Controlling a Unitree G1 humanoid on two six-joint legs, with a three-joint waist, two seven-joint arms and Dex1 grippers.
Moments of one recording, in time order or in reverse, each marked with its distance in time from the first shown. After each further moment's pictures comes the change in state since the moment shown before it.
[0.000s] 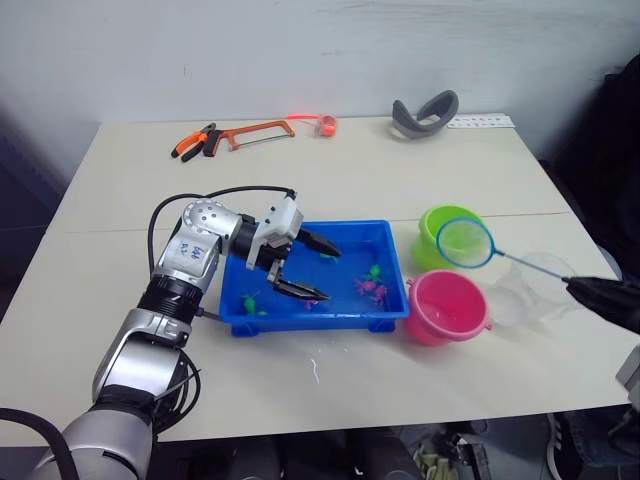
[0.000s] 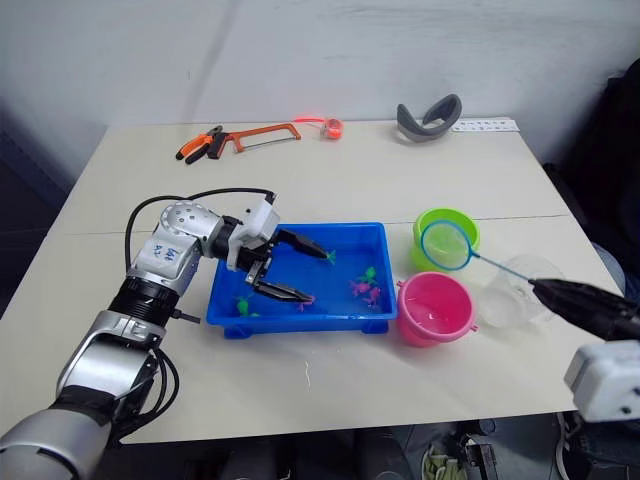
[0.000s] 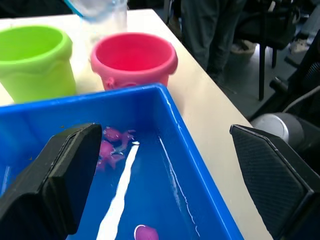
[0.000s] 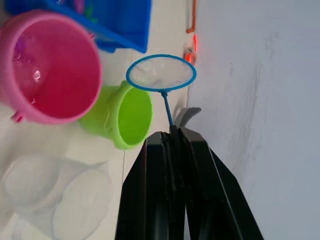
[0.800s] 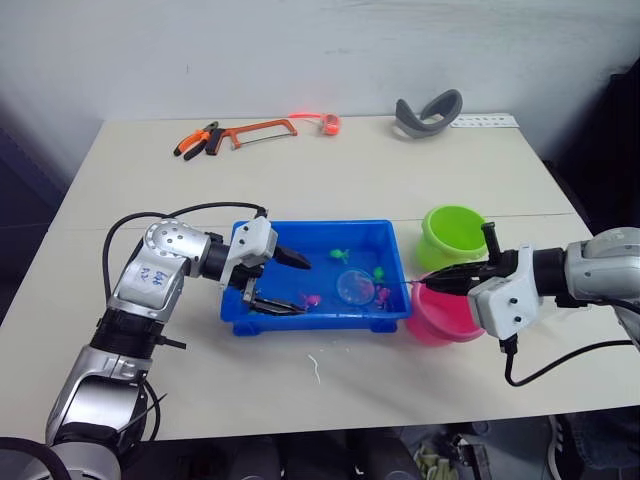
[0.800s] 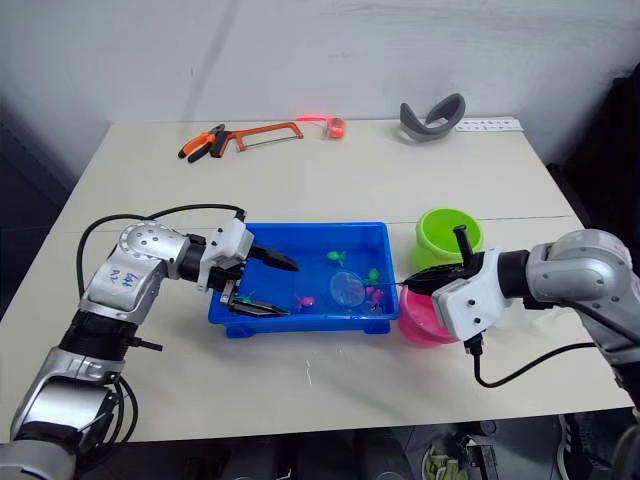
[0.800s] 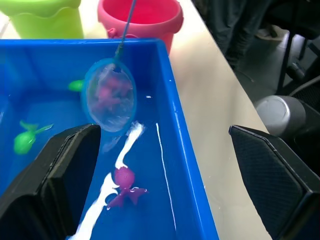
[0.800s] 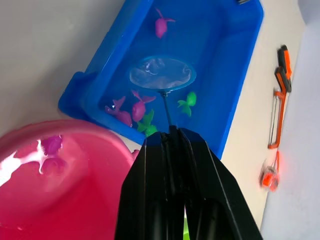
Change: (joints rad) left arm 0.218 0.169 0.068 -0.385 -0.033 0.237 0.134; right arm -0.908 -0.039 1.061 0.473 -0.156 -0.196 0.219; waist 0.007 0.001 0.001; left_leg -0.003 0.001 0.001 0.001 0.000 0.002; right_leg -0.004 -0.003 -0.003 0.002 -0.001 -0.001
